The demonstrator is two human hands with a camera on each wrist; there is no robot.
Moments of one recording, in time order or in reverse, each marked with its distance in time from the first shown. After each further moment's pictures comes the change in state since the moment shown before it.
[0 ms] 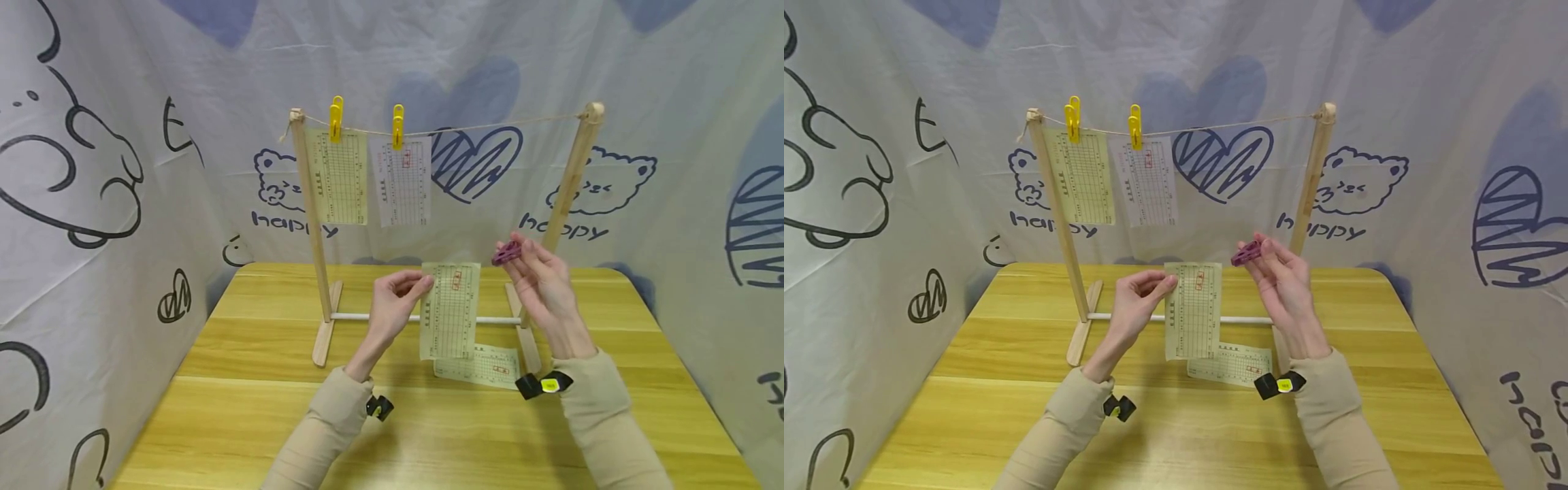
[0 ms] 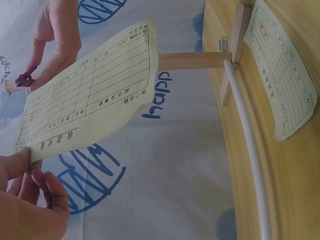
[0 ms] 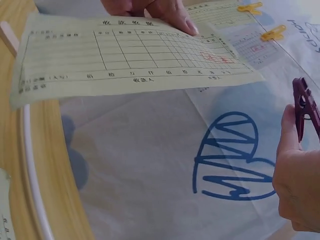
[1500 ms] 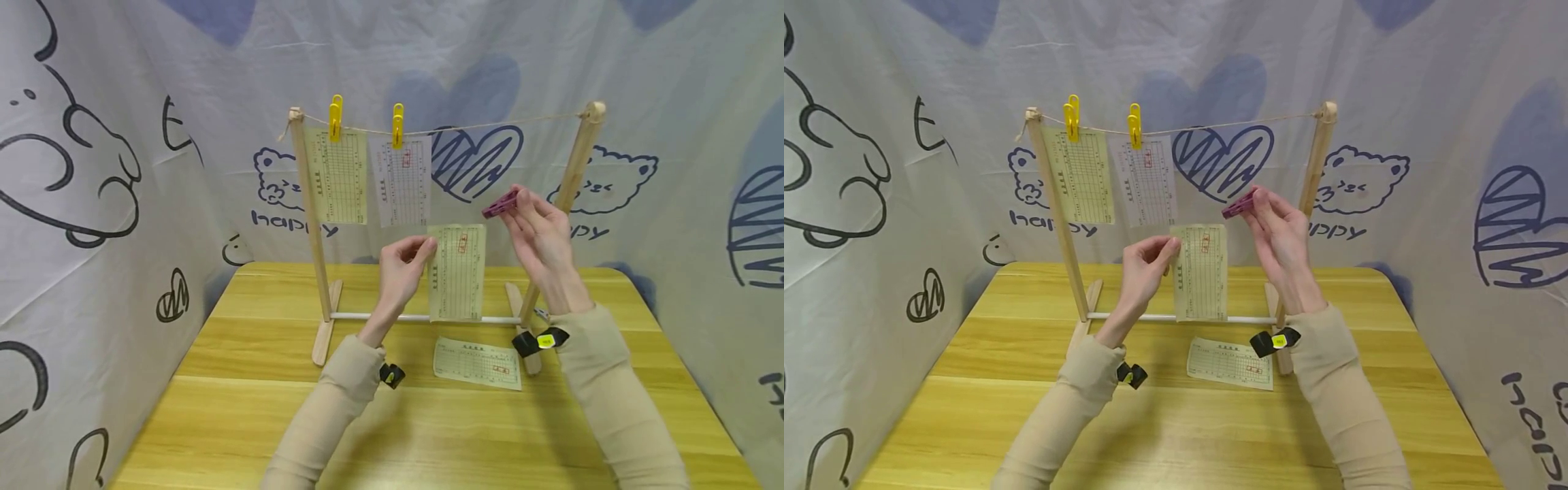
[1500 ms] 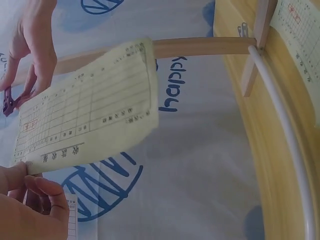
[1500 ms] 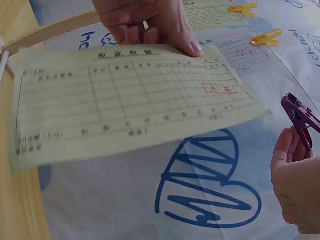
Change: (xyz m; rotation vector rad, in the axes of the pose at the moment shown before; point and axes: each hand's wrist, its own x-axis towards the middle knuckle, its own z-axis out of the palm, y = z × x) left_hand 0.044 0.019 0.014 0.010 0.097 0.099; right_hand 0.047 -0.019 0.043 -0.093 0.020 -0.133
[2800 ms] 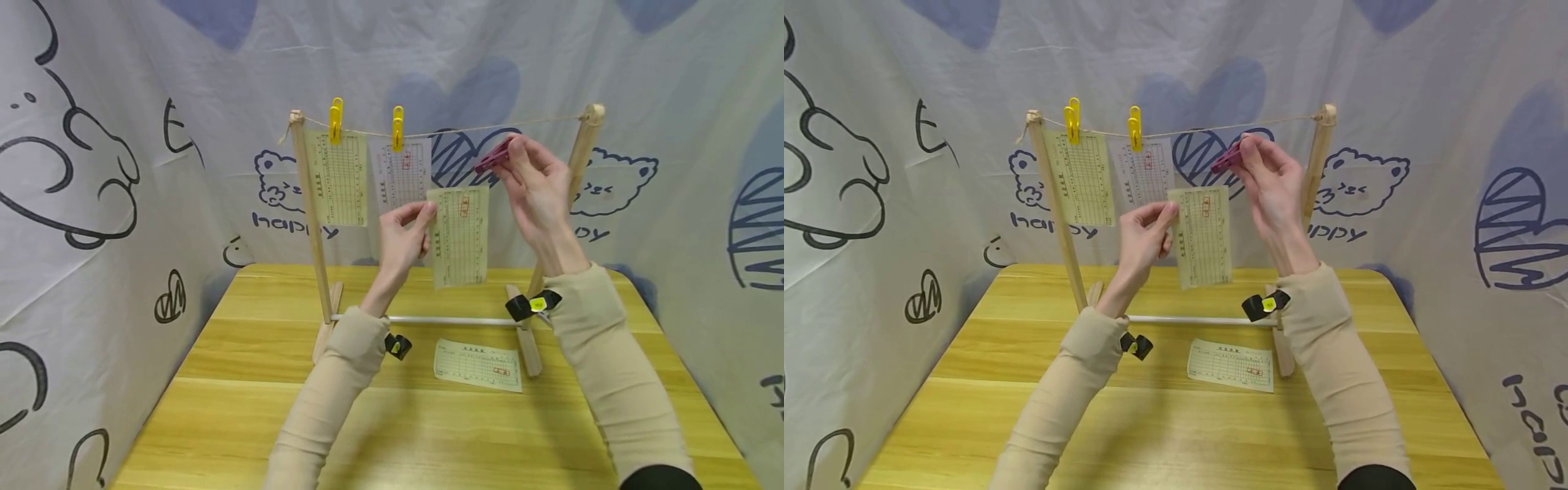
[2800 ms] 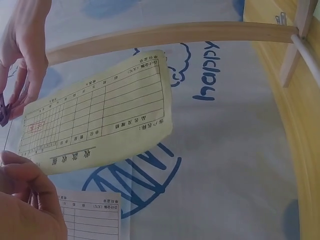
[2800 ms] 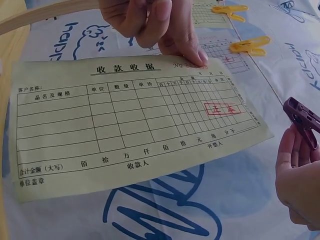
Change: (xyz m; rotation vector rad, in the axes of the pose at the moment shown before) left_hand 0.035 0.039 0.003 -0.142 -0.009 -0.033; right_hand 0.033 -0.013 0.053 -0.183 -0.096 -0.199
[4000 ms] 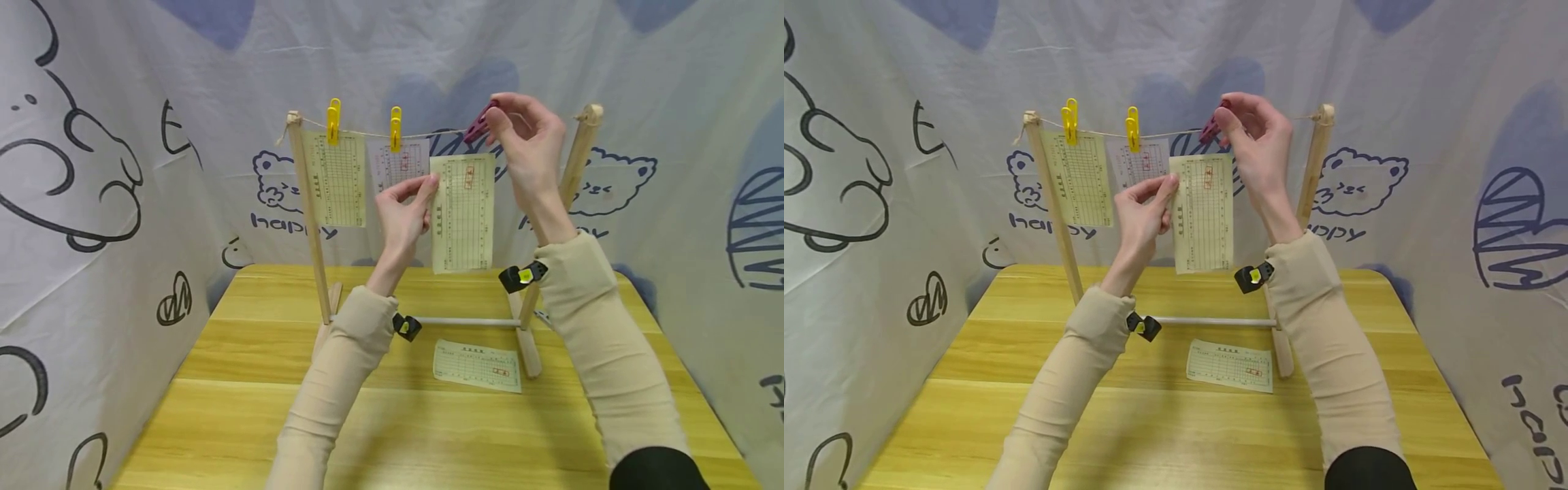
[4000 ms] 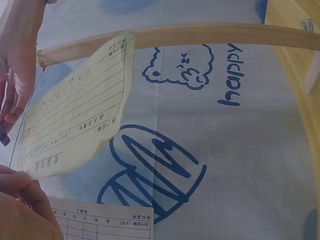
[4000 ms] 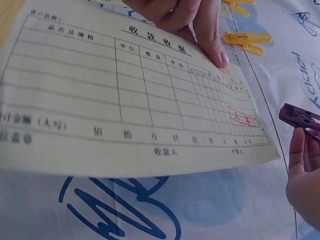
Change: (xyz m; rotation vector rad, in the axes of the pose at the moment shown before) left_hand 0.024 0.022 0.016 -0.125 0.122 0.035; right_hand 0.026 -0.007 0.031 -0.577 -0.104 -0.434
